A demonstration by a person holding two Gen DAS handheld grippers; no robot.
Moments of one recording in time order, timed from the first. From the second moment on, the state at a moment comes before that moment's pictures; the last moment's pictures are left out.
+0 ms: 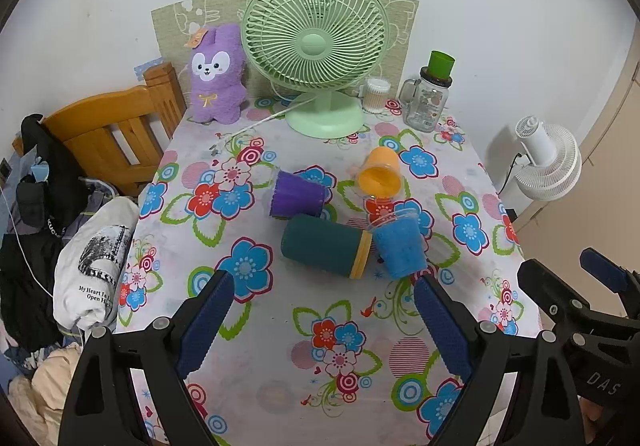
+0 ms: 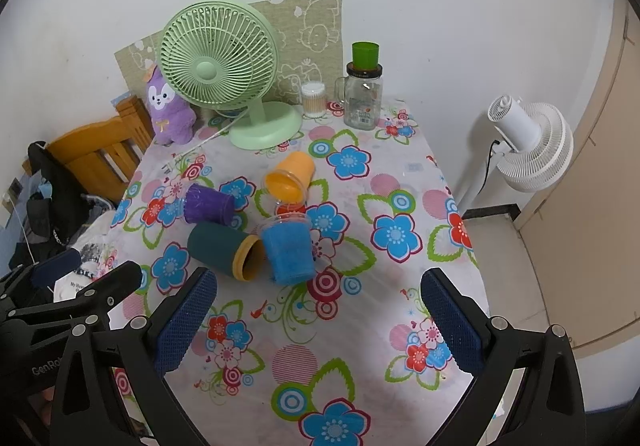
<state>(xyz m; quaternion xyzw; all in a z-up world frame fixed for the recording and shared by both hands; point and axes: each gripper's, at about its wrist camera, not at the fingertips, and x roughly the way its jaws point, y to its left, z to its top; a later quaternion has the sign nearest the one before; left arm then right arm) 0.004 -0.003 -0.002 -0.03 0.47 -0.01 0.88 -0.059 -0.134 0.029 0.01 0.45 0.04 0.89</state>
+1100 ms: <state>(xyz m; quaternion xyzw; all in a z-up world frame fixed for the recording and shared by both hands) 0.041 0.001 -0.018 -0.05 0.50 0.01 0.87 -0.015 -0.124 0.017 -0.02 0.48 0.08 0.88</state>
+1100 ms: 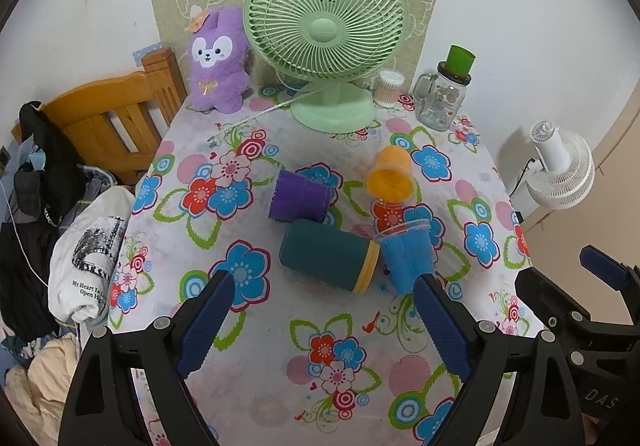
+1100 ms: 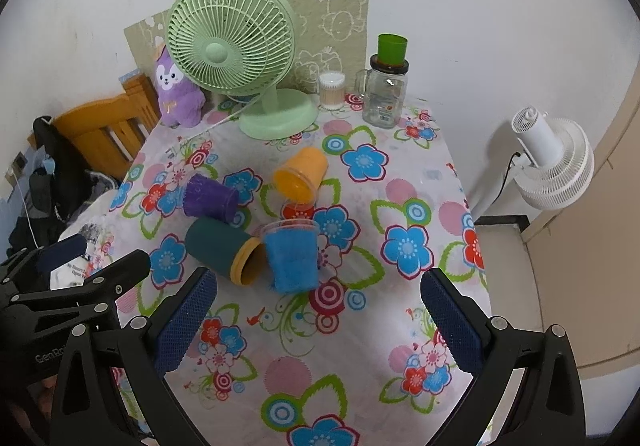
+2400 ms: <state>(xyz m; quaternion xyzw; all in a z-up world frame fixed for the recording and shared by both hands) 0.126 0.011 -0.122 -0.19 0.57 0.13 0.79 0.117 -0.104 -0.065 -0.10 0.52 0.17 0.83</state>
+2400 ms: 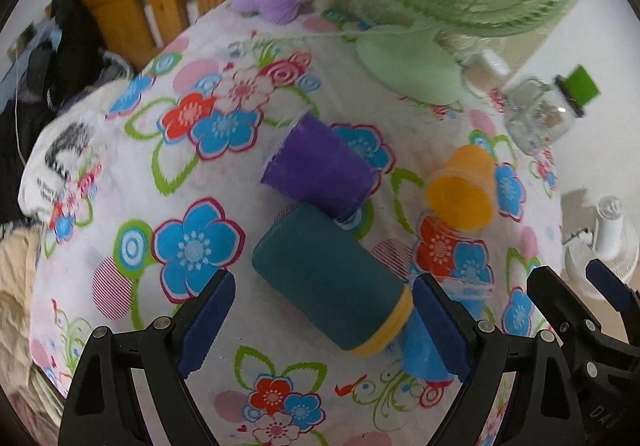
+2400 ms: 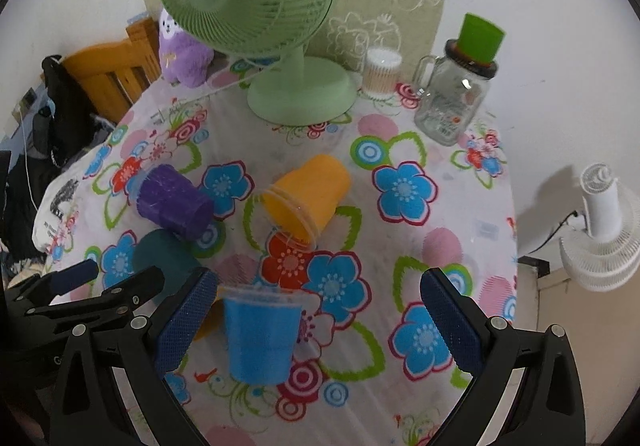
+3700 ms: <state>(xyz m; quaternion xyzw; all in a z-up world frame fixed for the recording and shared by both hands) 0.147 0.037 -0.196 -0.27 0.61 0.19 0.72 0.169 -0.076 -0.133 -0.12 0.58 0.21 0.78</state>
